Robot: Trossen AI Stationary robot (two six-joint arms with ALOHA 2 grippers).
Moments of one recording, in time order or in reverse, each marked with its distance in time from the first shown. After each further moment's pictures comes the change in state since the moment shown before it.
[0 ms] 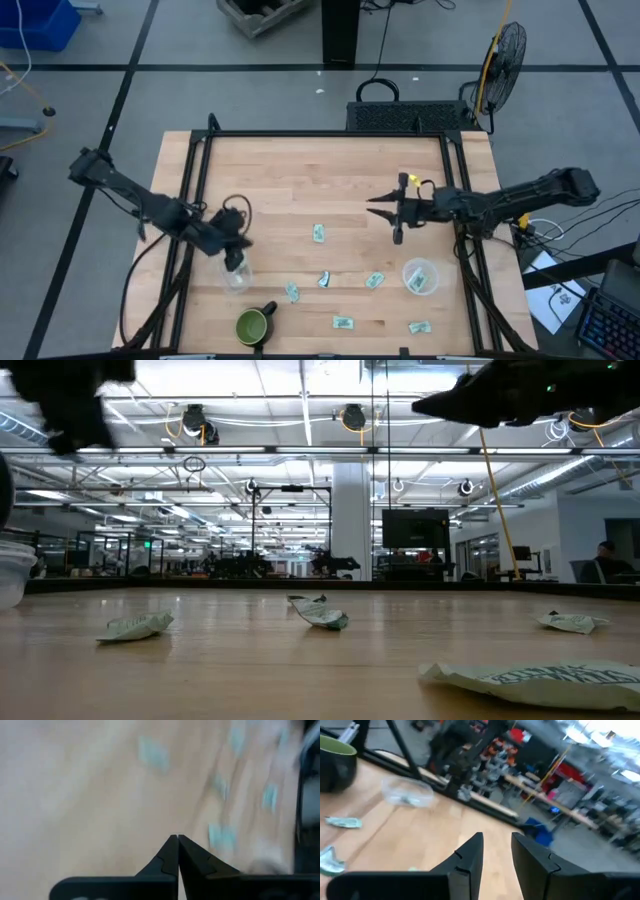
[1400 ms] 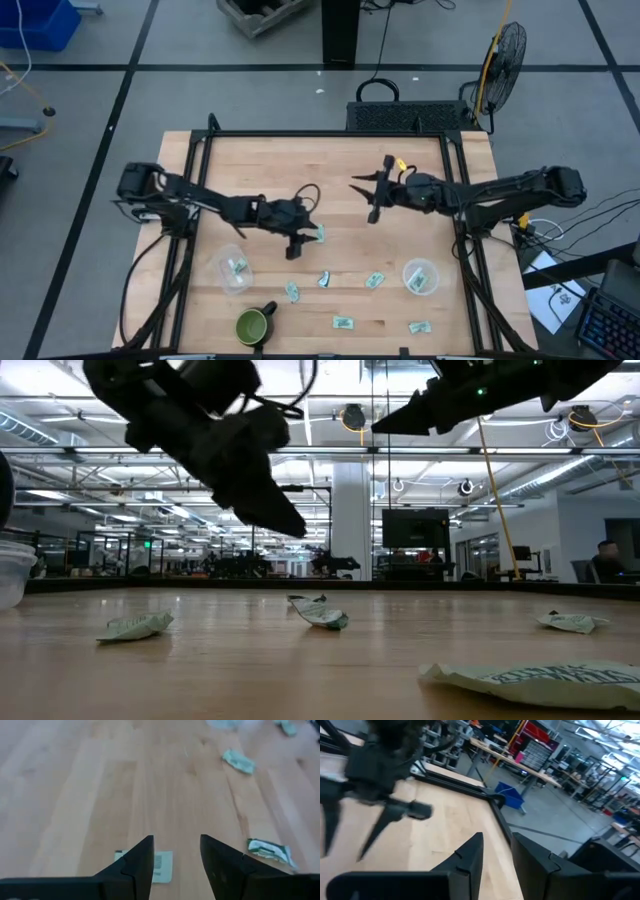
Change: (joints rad) left arm 0.438 0.708 0.053 0.886 0.407 0.804; right arm -0.127 0.216 0.220 -0.093 0.144 0.046
